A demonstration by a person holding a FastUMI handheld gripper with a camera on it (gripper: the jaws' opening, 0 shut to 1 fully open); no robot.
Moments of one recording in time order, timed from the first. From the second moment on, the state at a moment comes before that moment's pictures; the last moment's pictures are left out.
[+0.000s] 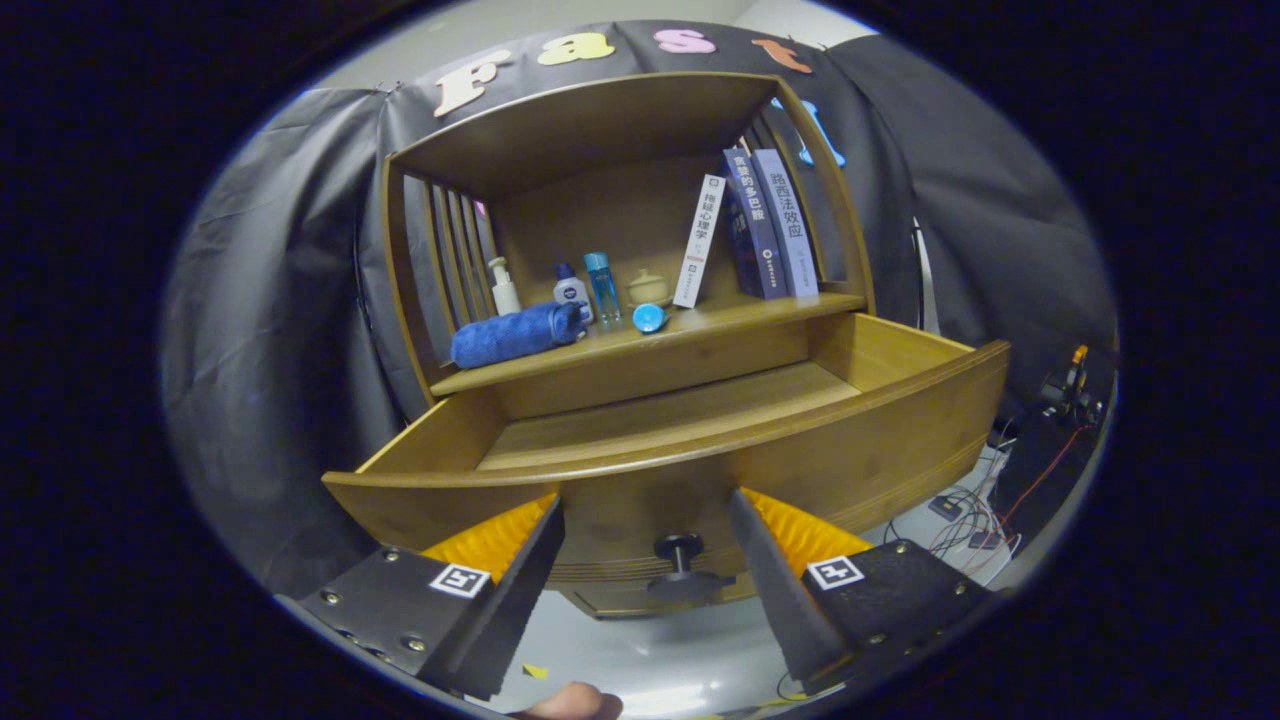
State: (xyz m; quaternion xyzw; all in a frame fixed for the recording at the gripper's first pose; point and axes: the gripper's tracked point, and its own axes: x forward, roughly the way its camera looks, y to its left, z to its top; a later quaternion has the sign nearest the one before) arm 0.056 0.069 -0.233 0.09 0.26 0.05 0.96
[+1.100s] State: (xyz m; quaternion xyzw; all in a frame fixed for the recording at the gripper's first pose) arm 0.140 0.079 -0.244 0.09 0.27 0.06 0.96
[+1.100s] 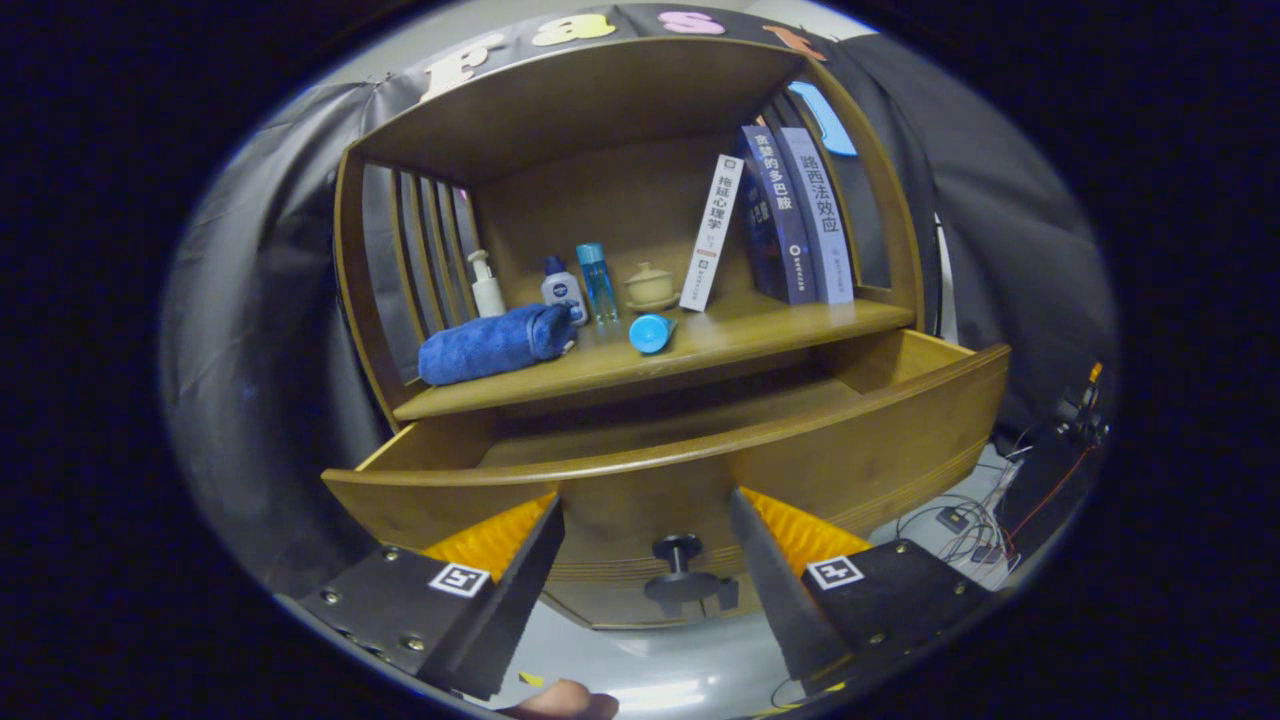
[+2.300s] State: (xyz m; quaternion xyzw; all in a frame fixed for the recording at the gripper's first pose) arm 0.236 0.089 -0.271 0.14 0.27 0.06 0.95
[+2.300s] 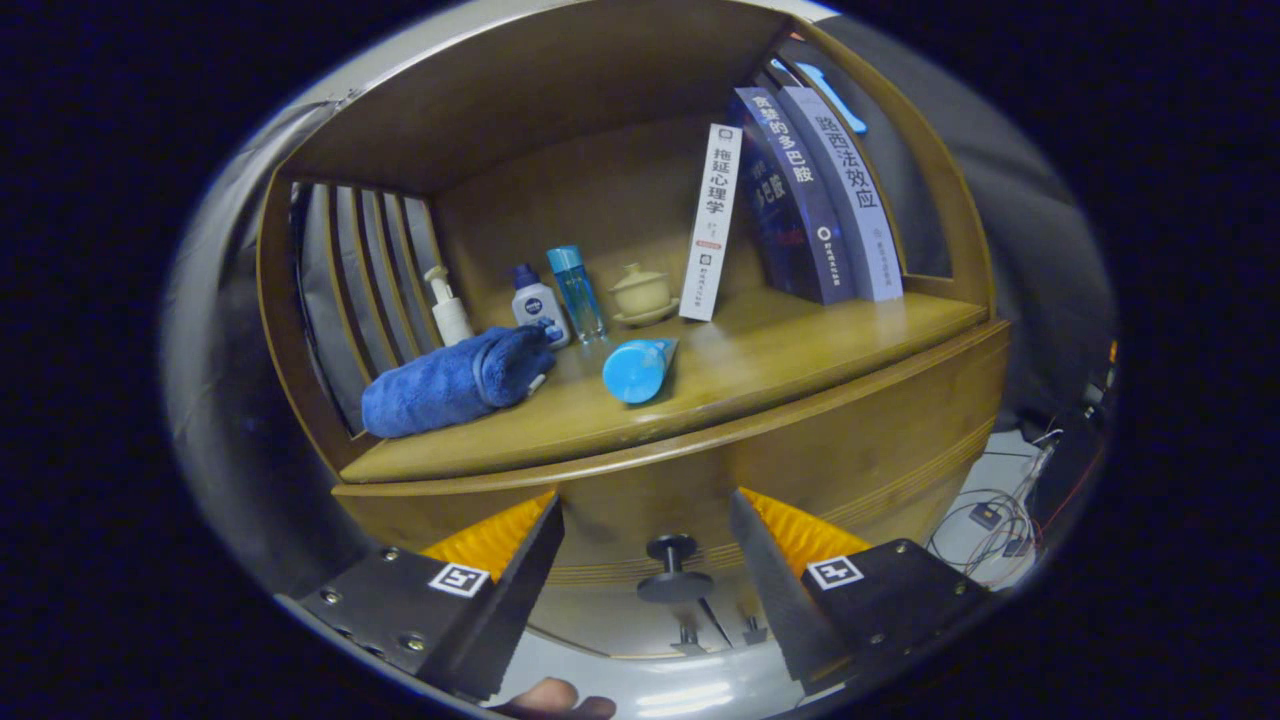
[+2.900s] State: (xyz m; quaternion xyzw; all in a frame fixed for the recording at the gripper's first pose) arm 0.211 0.094 -0.242 0.07 0.25 0.07 0.96
